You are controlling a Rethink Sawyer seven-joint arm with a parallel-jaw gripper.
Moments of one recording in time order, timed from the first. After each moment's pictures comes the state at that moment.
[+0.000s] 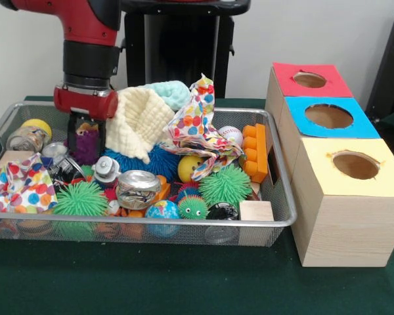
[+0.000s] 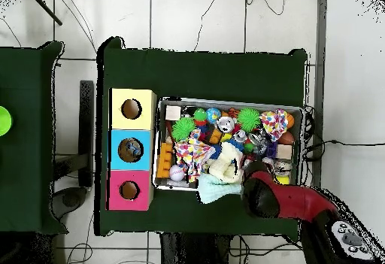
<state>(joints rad) -0.68 -0.53 0.06 1.81 -0.61 -0.08 2.05</state>
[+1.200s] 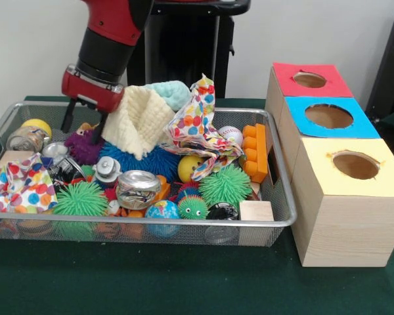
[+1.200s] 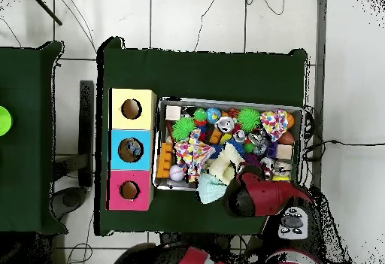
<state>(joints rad) -0.27 -0.43 -0.35 1.69 -0.55 -0.04 2.05</state>
